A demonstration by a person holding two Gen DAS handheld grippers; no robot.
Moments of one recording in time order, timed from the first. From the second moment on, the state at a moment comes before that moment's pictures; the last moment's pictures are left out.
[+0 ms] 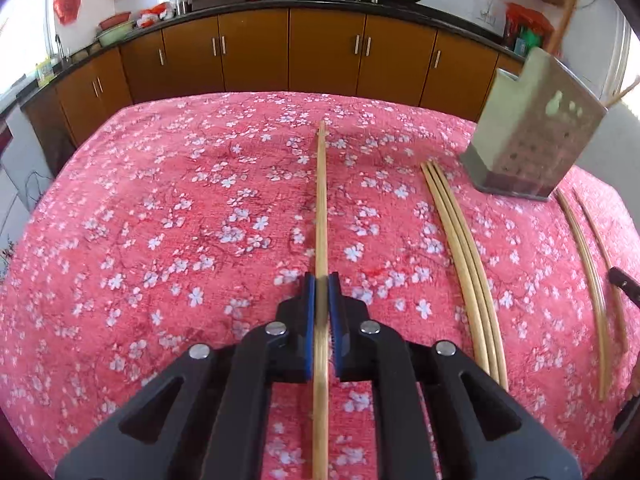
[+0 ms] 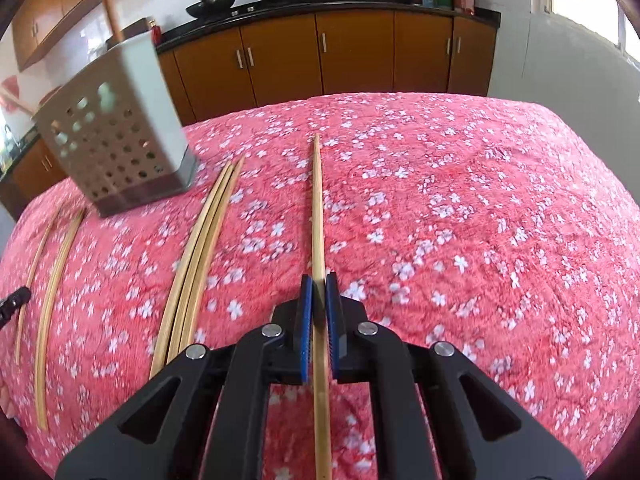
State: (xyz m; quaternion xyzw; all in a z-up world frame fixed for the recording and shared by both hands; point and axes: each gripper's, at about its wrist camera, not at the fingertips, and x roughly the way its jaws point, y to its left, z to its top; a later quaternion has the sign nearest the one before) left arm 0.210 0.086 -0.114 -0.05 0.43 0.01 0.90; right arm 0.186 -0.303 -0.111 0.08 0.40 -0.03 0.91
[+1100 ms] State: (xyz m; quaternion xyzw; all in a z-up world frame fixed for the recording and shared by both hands) left arm 0.209 0.091 -0.114 -0.06 0.43 0.01 0.90; right arm 0.184 -0.304 -0.111 0.09 0.40 -0.02 0.91
